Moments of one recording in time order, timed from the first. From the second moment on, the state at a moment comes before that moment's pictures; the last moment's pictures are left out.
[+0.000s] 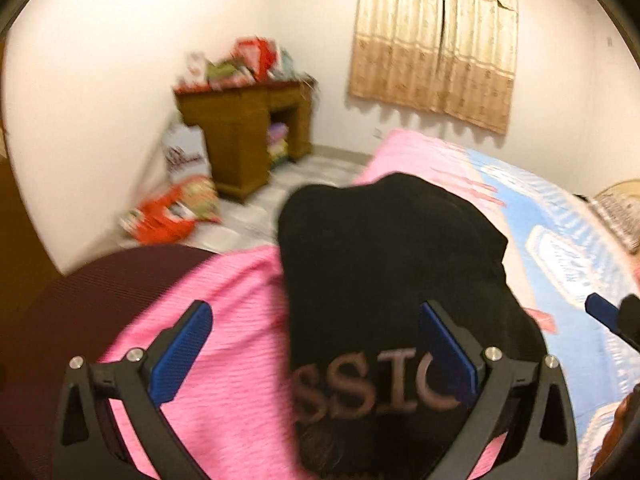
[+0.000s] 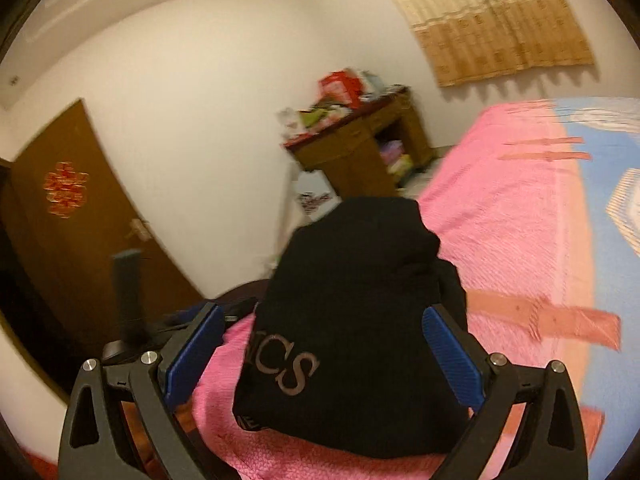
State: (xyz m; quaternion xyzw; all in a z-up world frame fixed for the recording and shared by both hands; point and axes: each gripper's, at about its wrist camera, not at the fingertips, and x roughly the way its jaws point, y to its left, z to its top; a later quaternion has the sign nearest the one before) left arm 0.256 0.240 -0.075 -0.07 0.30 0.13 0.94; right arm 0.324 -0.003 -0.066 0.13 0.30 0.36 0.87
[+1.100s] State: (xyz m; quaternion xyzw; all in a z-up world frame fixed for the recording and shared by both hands) left arm 0.145 0.185 -0.121 -0.03 0.36 0.11 0.93; right arm 0.180 -0.009 -0.124 0.14 0.40 0.16 0.89
